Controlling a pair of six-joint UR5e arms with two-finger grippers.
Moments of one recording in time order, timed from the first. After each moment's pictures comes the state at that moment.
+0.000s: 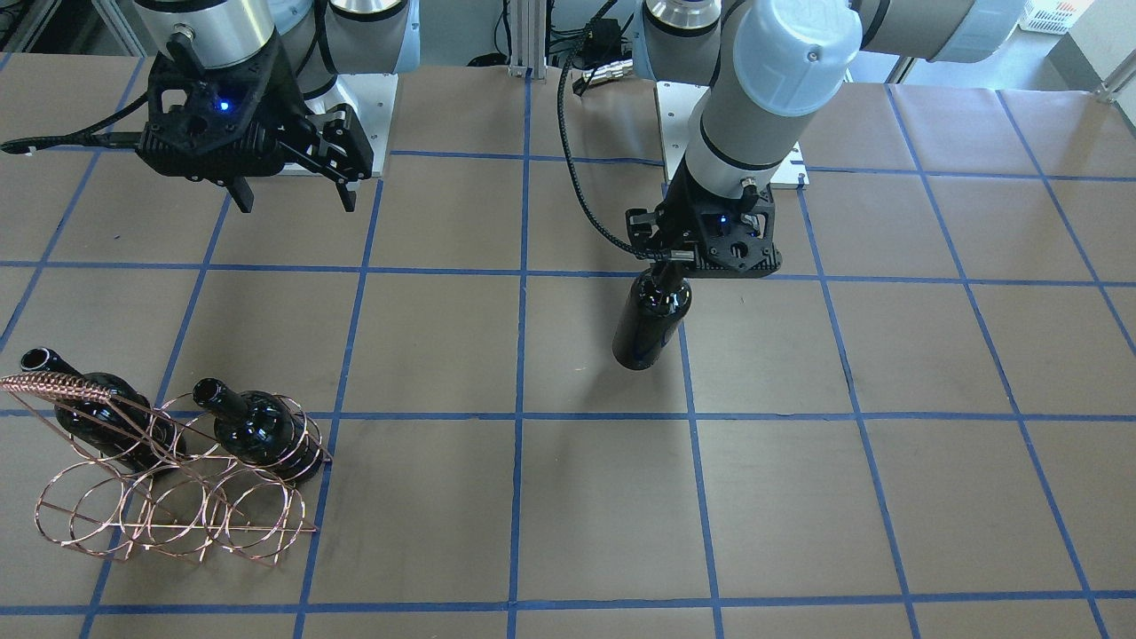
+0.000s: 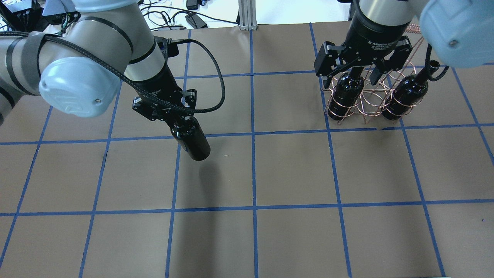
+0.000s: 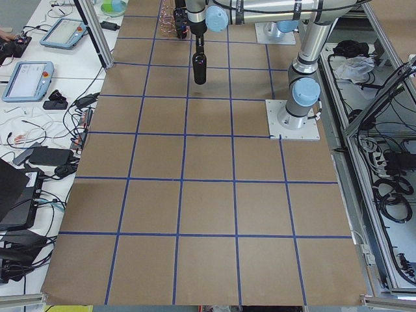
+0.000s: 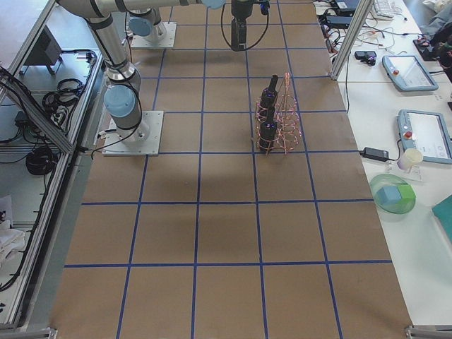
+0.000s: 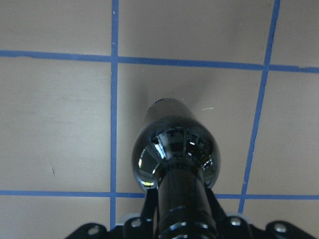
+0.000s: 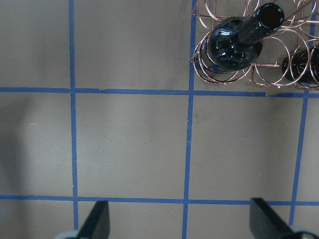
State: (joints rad) left arm -1.71 -1.63 -1.69 -1.49 1.50 -0.19; right arm 1.65 -1.57 1.51 -1.53 -1.56 0.05
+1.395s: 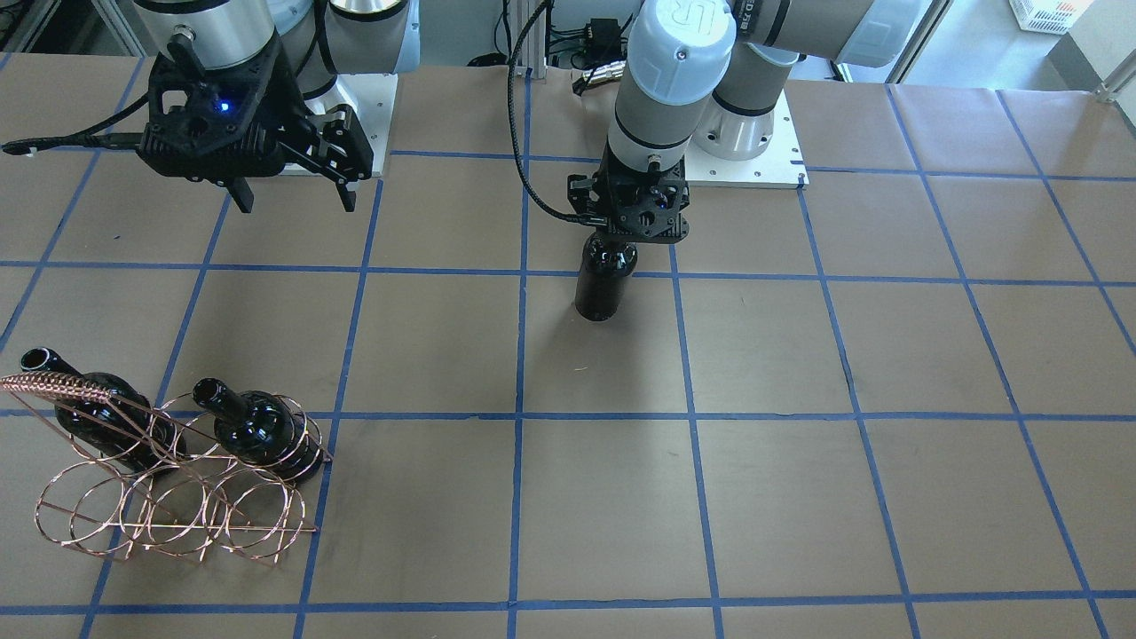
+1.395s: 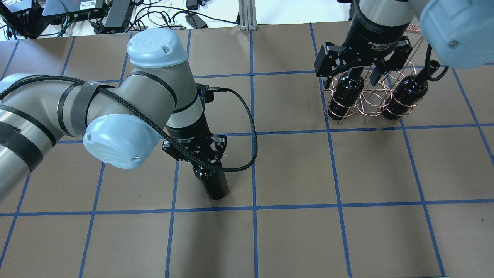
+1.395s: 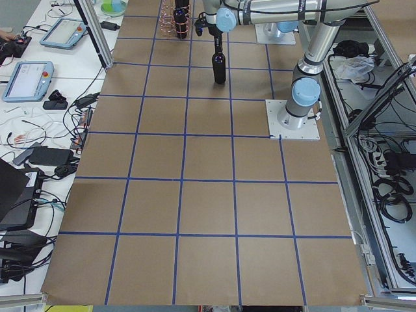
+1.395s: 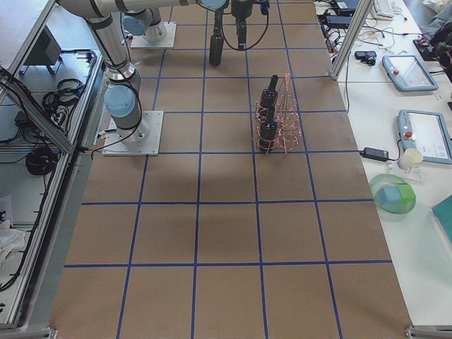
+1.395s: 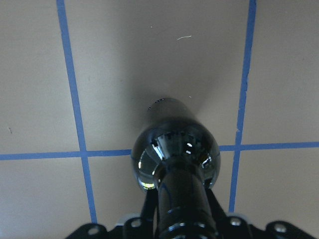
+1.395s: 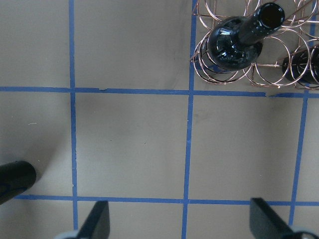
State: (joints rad) left arm -1.84 -1.60 -1.82 -1.48 1.50 -0.24; right arm 1.65 -1.57 1.51 -1.53 -1.56 0.04
